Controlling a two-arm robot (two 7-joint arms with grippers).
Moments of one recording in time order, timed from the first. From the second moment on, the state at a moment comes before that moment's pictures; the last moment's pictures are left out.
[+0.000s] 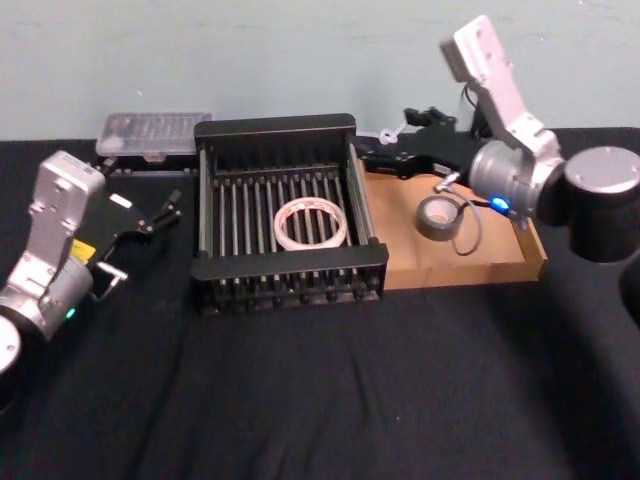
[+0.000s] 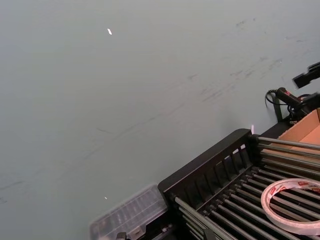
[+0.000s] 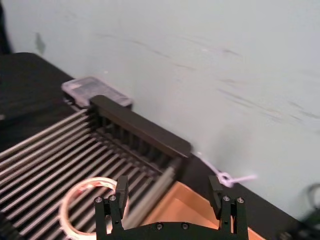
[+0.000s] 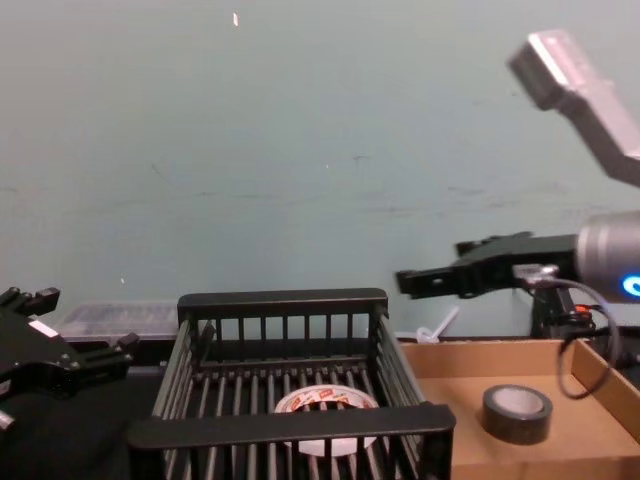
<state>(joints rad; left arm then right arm) -0.20 0.60 0.45 -1.41 -0.25 -0.12 0.03 0.56 0.30 -0.45 -1.25 0.22 0.30 0.41</state>
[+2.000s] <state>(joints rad) -0.20 0.60 0.45 -1.41 -0.25 -0.12 0.03 0.34 0.31 -0.30 -1.26 -0.10 0.06 0.08</state>
